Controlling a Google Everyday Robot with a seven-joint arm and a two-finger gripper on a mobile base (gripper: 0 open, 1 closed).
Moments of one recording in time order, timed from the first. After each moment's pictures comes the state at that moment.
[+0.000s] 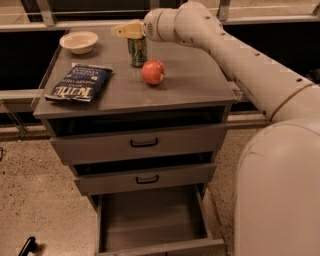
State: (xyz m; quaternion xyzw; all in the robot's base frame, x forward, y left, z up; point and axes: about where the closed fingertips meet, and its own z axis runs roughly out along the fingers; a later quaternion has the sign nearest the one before) arm 0.855 0.052 0.975 -0.28 0.72 0.21 0.60
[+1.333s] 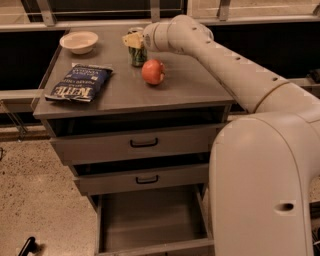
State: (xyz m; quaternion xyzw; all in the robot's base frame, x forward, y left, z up) arm 0.887 0.059 0.919 -0.25 0.76 0.21 0.56
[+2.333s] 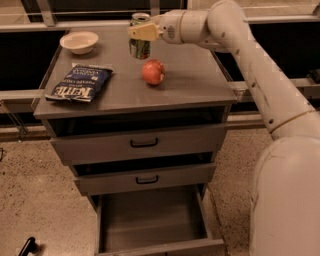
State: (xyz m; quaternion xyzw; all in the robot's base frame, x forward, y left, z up) arm 0.818 0.043 0.976 -0.38 0.65 0.31 0.58
